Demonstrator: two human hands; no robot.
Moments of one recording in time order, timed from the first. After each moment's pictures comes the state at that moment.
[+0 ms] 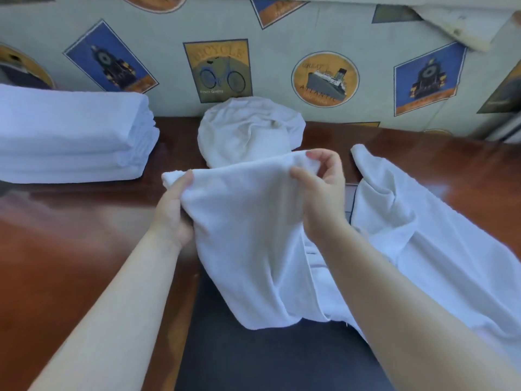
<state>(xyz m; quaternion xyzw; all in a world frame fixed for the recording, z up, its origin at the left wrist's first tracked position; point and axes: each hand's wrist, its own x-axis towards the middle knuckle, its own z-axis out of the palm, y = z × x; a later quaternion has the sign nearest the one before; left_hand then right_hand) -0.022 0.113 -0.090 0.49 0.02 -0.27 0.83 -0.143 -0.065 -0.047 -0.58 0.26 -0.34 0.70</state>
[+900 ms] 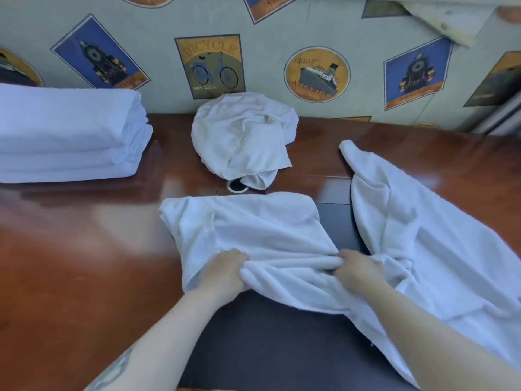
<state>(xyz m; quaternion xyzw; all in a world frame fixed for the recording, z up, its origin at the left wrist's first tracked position) -0.109 0.105 -0.184 0.89 -0.35 -0.24 0.16 -0.261 -0.124 -0.179 -0.88 0.42 0.13 0.16</state>
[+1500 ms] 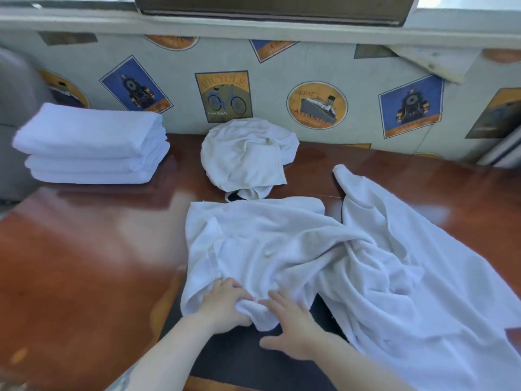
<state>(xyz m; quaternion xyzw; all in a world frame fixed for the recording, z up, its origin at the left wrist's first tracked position) -0.188 0.098 -0.191 0.89 -0.32 -0.31 0.09 -0.310 -0.056 -0.187 -0.94 0.05 0.19 0.27</state>
